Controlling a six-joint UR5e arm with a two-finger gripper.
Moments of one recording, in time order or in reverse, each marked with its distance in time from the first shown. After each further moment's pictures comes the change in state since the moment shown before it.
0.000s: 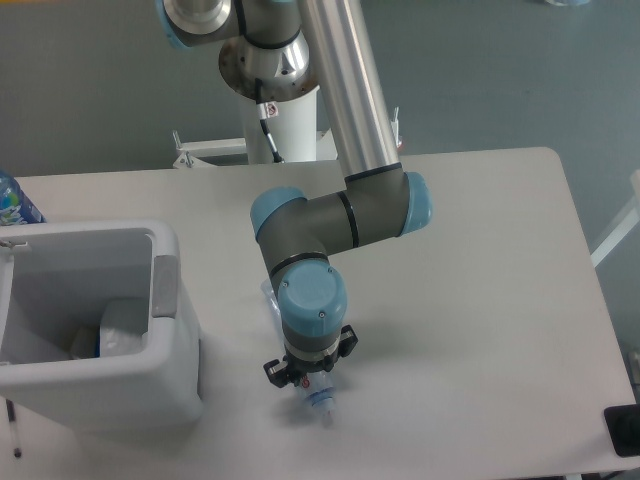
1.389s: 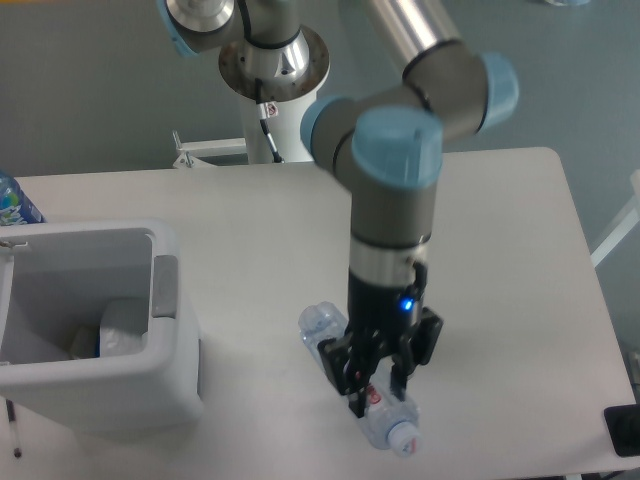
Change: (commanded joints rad) arm 0.153 0.210 0.235 0.196 -0.326 0.012
